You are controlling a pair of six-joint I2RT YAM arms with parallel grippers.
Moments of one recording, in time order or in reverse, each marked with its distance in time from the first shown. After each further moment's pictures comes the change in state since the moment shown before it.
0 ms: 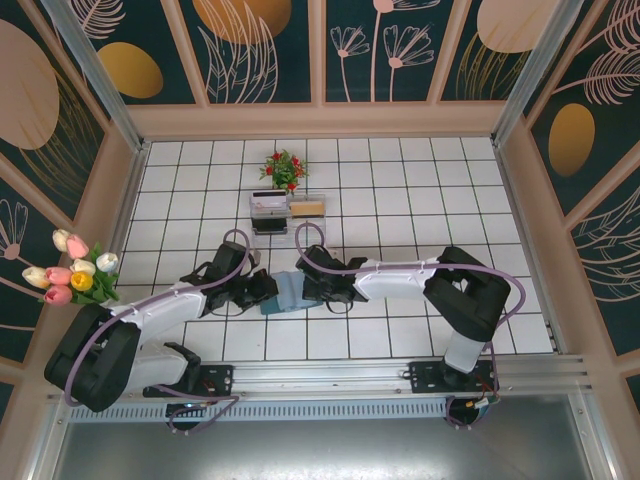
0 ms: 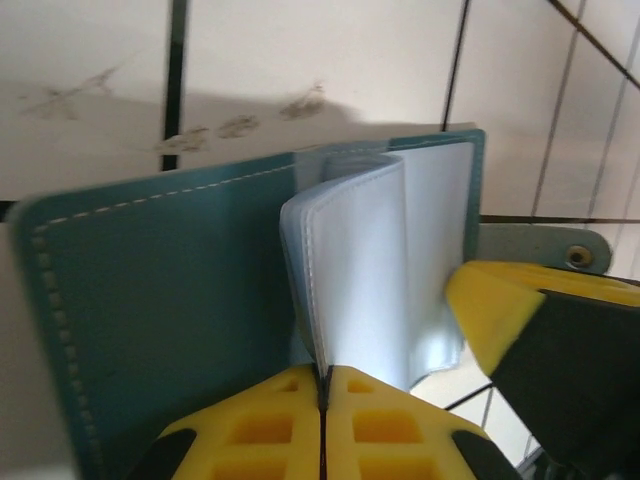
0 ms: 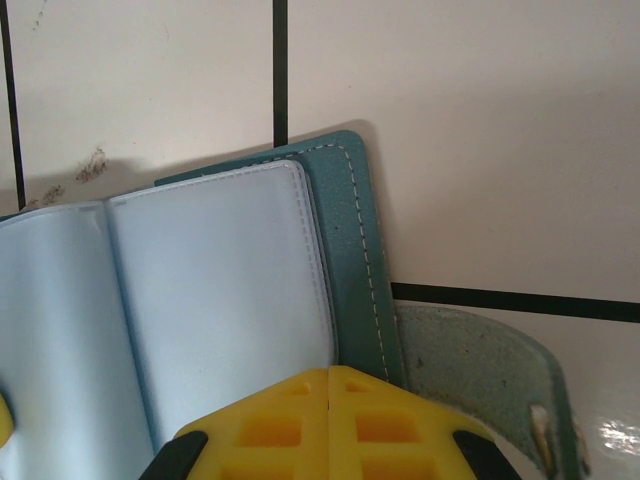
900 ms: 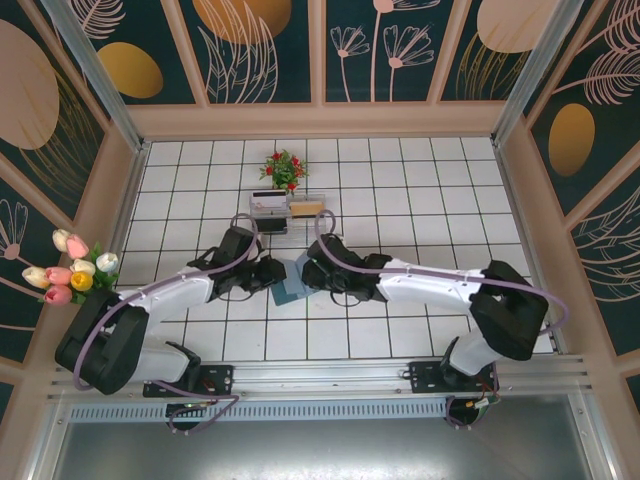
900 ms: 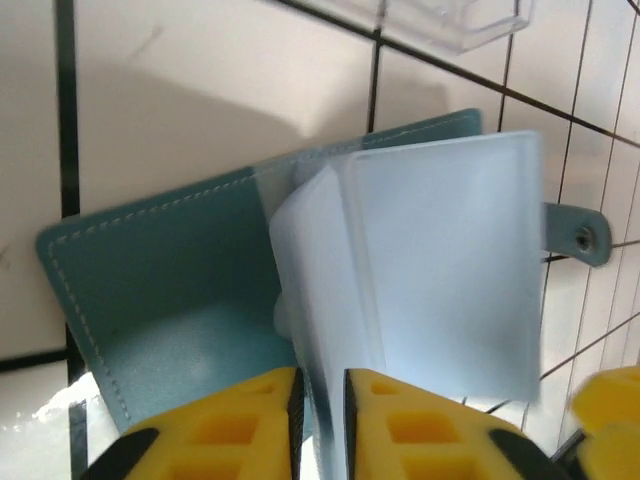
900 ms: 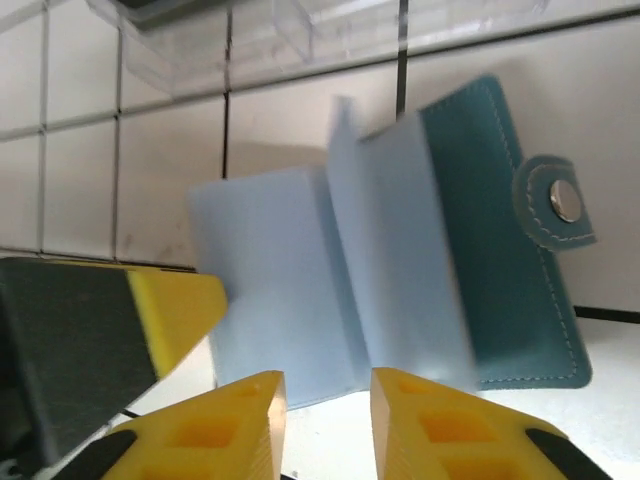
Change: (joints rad) left arm -0.002 0.100 0.156 -0.037 -0.059 0.067; right arm -0.023 -0.237 -0.027 0.005 0.023 -0.005
